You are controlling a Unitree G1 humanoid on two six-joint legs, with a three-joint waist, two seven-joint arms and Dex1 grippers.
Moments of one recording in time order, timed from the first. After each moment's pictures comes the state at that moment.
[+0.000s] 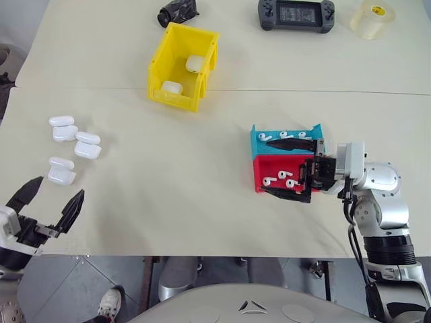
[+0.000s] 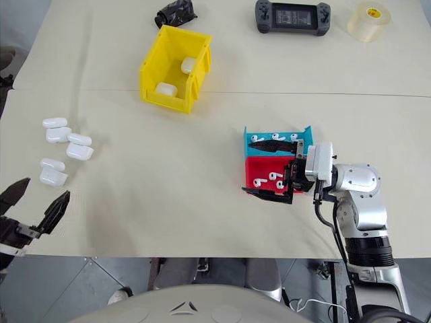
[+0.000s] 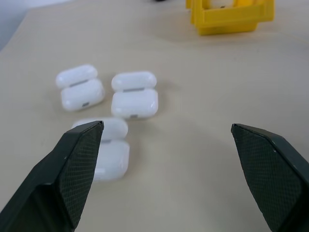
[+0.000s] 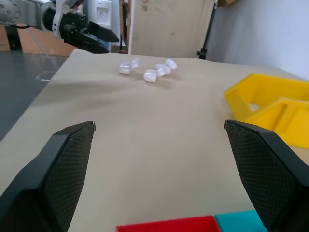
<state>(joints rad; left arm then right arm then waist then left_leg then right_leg) 0.54 0.43 0.75 -0.35 -0.55 0.07 -0.71 -0.21 -0.55 -0.03 -0.10 0.55 -0.09 1.35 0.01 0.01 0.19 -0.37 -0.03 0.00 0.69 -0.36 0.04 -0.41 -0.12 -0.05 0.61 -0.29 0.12</state>
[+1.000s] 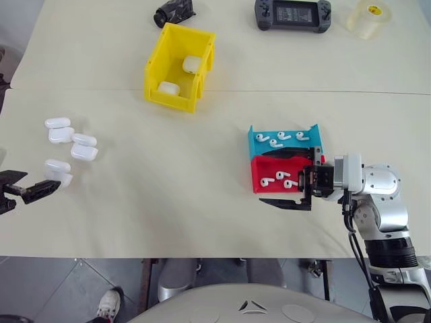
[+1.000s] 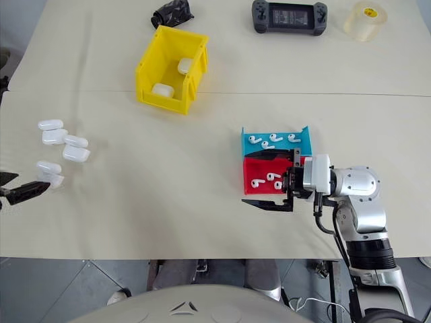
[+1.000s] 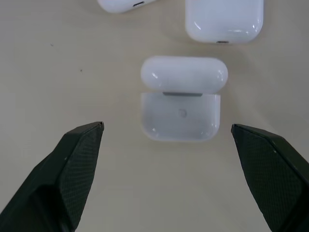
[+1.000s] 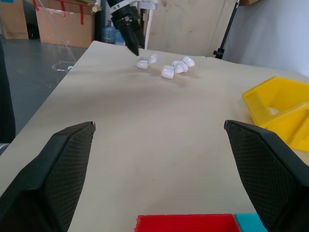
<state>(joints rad) 0.20 1.16 0.60 -0.09 -0.57 0.98 -0.67 -0.18 -0.58 -0.01 -0.10 0.55 -0.15 1.39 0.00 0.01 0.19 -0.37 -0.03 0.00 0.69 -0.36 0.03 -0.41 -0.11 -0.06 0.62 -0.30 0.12</state>
